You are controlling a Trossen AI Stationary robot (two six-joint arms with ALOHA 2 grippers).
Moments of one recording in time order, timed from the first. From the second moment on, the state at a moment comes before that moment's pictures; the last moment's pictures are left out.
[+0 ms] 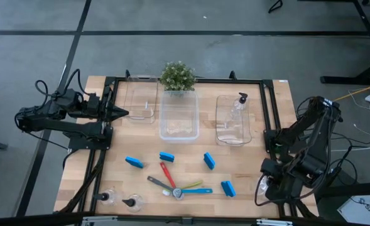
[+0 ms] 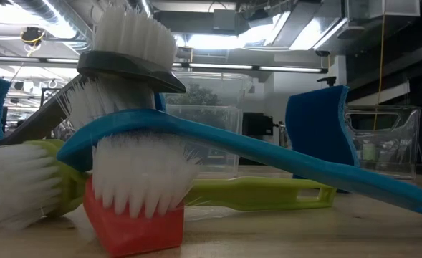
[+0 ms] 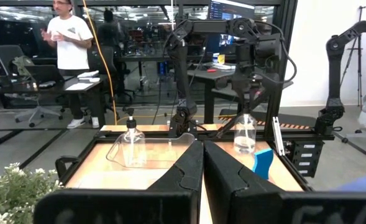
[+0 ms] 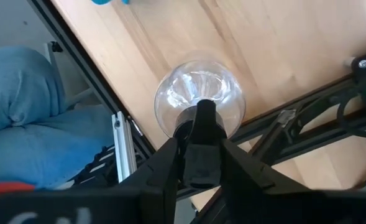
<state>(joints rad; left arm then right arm) 0.00 0.39 0.78 -0.39 -0.01 -0.01 1.02 1.35 1.37 -1.39 -0.03 1.56</state>
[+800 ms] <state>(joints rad) 0.00 0.39 0.78 -0.39 -0.01 -0.01 0.77 1.28 1.37 -1.35 -0.08 1.23</state>
